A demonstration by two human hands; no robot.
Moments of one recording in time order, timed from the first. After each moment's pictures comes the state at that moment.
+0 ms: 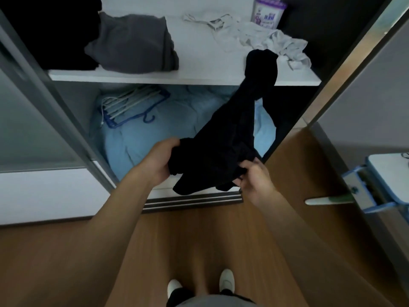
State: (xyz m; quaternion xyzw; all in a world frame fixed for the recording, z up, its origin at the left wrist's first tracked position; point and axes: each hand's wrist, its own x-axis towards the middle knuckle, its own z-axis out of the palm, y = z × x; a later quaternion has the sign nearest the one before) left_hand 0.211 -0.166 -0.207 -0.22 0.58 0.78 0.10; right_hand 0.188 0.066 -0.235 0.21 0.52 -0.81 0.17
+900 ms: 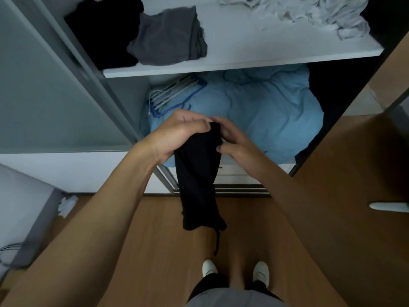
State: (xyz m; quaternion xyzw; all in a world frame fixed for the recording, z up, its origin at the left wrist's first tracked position) left_hand 0.254 -0.133 -0.121 -0.01 0.77 0.64 0.06; right_hand 0.192 0.031 -0.196 -0.29 0.63 -0.67 0.27
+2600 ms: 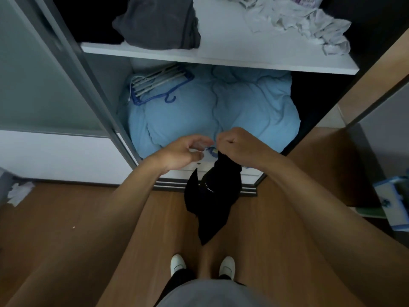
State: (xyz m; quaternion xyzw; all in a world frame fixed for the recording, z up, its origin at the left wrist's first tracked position) left_hand 0.240 -0.128 -0.226 -0.04 0.82 0.57 0.12; right_hand 0.179 0.057 -0.170 -0.33 0.85 -0.35 0.21
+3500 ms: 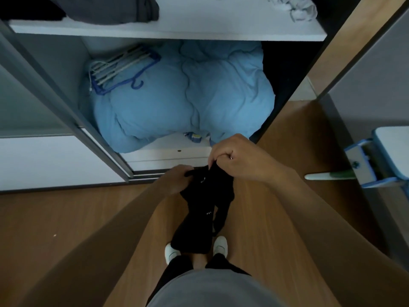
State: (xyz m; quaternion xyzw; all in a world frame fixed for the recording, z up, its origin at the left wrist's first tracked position) left_hand 0.257 -0.083 -0.338 -0.01 0.90 0.39 0.18; right_hand 0.216 0.115 -0.193 -0.39 0.86 -0.30 0.17
